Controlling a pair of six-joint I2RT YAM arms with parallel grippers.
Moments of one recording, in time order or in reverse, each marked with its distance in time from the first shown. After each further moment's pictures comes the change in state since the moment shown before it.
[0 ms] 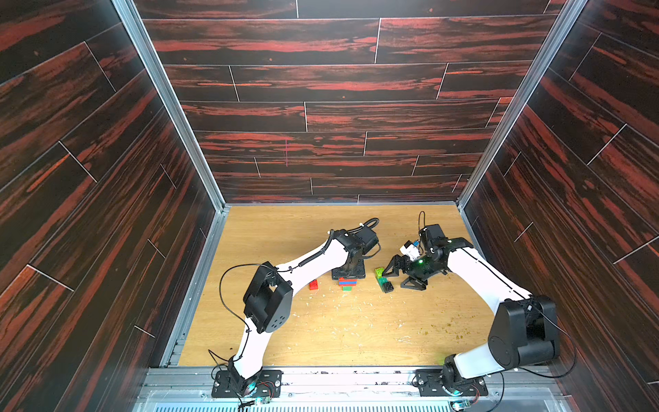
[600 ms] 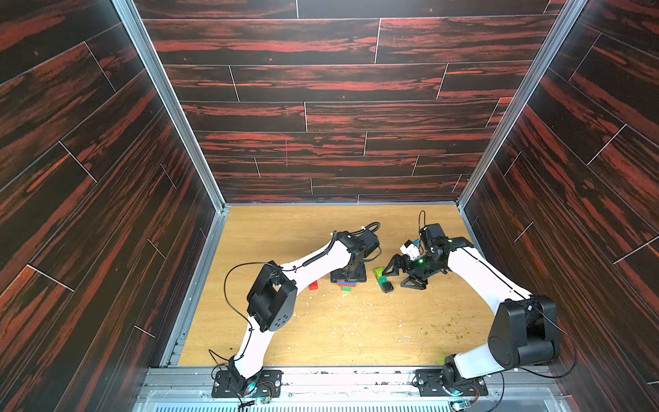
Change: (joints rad) left arm -0.003 0.028 0.009 -0.037 0.007 0.010; right arm -0.001 0.000 0.007 -0.003 0.000 0.000
